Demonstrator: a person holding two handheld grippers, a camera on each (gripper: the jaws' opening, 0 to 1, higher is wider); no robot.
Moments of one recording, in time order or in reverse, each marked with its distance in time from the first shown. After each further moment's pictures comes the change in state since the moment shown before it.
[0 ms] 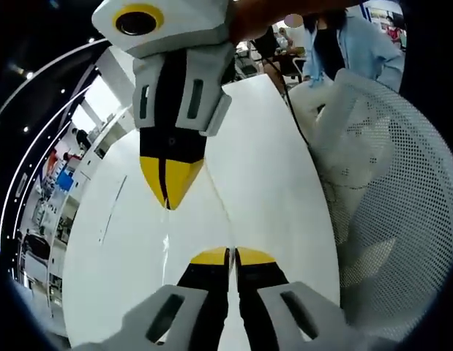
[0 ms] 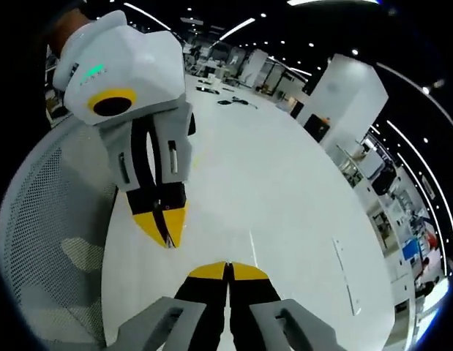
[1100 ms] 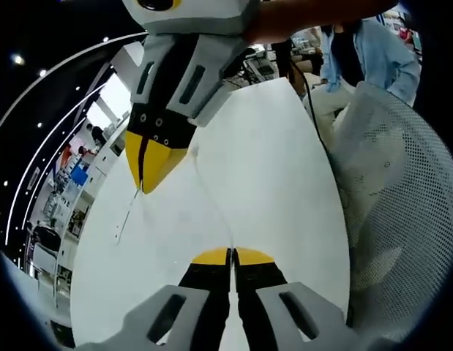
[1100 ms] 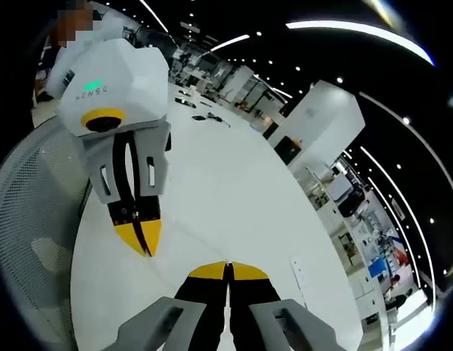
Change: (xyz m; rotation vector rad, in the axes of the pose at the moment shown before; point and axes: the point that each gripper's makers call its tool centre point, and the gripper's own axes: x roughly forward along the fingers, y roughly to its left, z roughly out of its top) left arm -0.008 0.022 0.001 -0.030 0.015 0.082; right arm -0.020 -0.039 0.030 -0.085 -0.074 -0.191
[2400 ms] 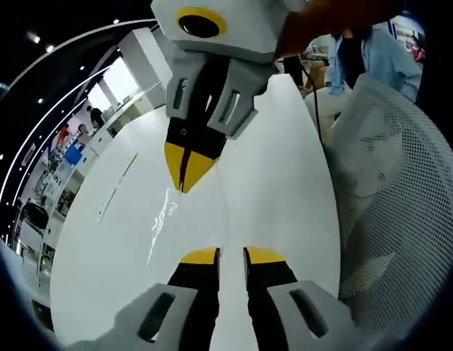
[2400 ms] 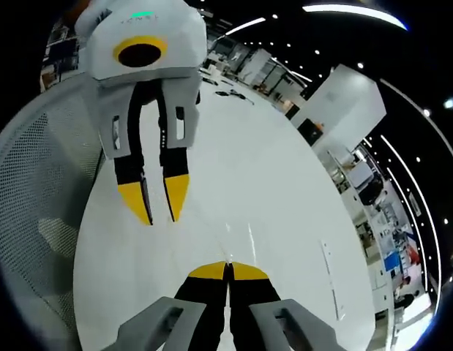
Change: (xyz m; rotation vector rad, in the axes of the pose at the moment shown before) left arm 0.004 -0.018 -0.027 -0.119 0.014 -0.026; right arm 0.030 0.046 -0.043 -0.012 0.113 0.109
